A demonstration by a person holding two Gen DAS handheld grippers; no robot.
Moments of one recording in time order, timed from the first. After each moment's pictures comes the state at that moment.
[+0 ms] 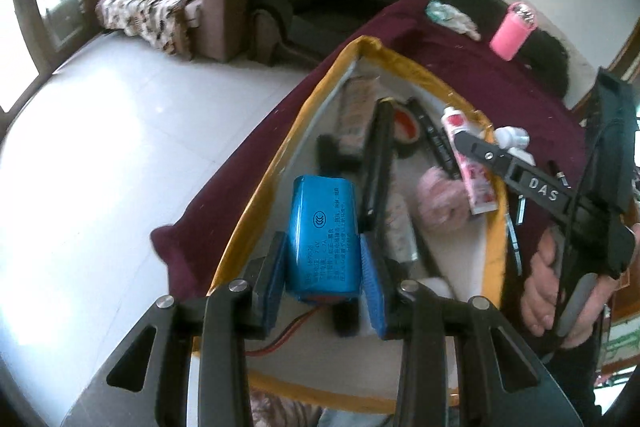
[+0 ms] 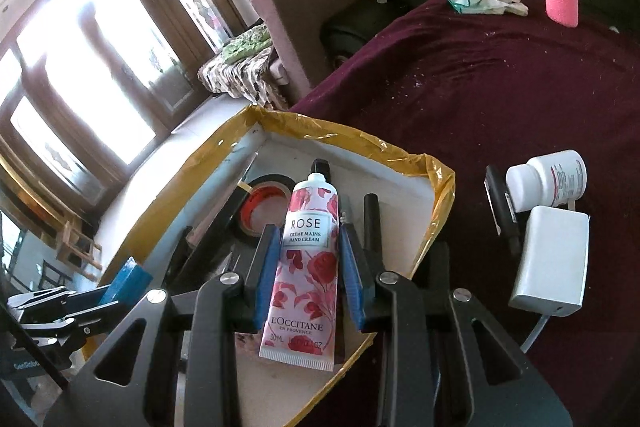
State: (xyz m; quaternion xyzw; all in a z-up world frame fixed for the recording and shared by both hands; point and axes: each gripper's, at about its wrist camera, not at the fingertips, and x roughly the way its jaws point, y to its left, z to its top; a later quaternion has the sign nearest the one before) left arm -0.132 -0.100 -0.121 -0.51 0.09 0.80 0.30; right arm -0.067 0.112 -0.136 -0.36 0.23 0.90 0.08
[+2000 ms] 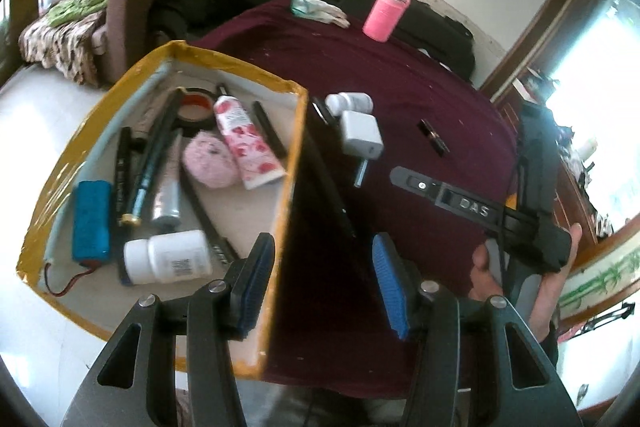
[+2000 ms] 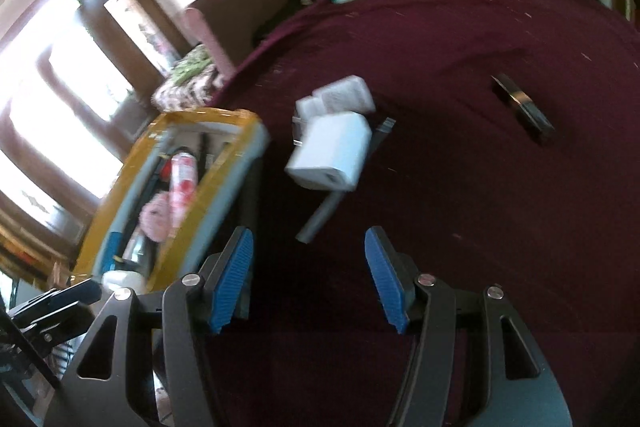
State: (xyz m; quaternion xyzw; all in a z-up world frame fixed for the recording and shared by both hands) left arm -0.016 -0.032 -0.091 -0.47 0.06 0.75 0.46; right arm 0.066 0.191 -0.139 -0.37 0.30 0.86 0.17
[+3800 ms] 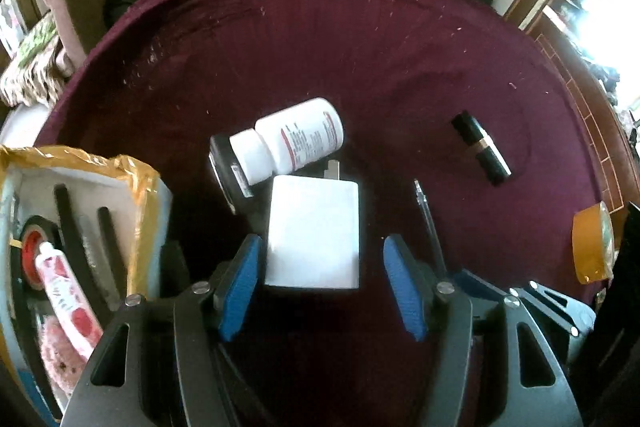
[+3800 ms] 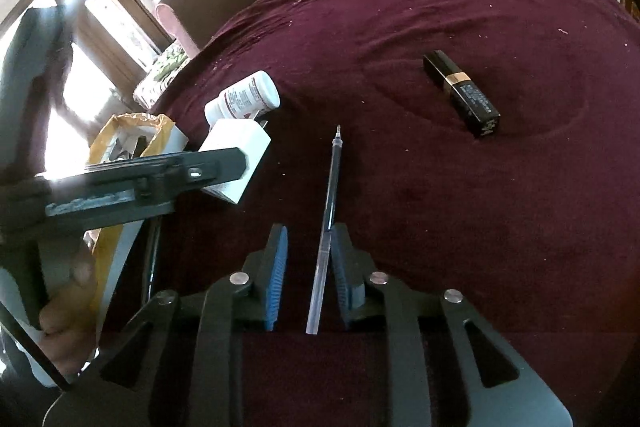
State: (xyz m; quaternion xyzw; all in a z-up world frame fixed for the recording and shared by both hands) left arm -0.058 0.181 -0.155 -0.53 0.20 0.71 0.43; right arm 0.100 0.235 -0.162 -0.39 0.31 0.85 0.18
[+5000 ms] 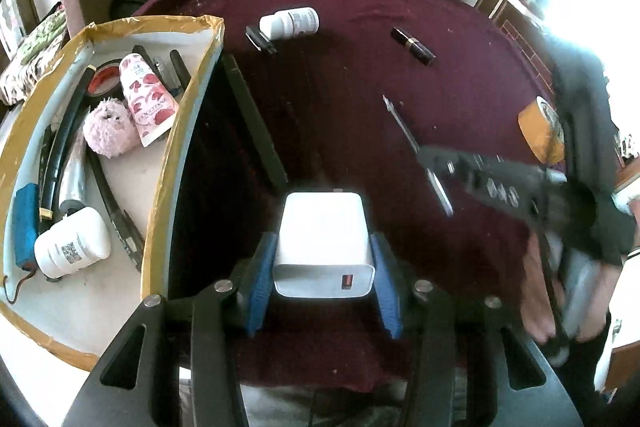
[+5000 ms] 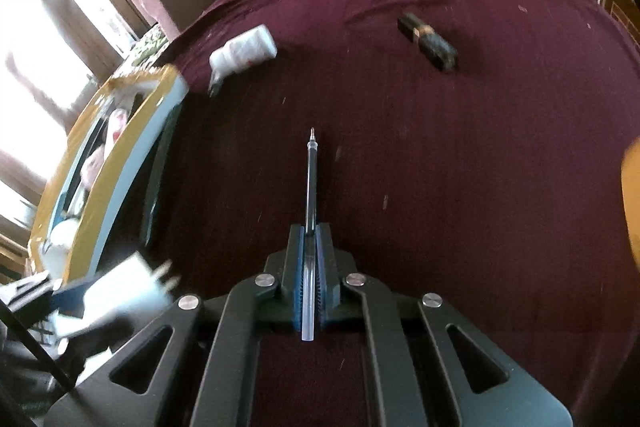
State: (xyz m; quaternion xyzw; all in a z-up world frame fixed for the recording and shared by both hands) left arm 0.042 0.030 -0.128 -0.50 0.20 0.71 0.46; right arm 0.138 0.181 -0.158 -0.42 0.30 0.83 0.22
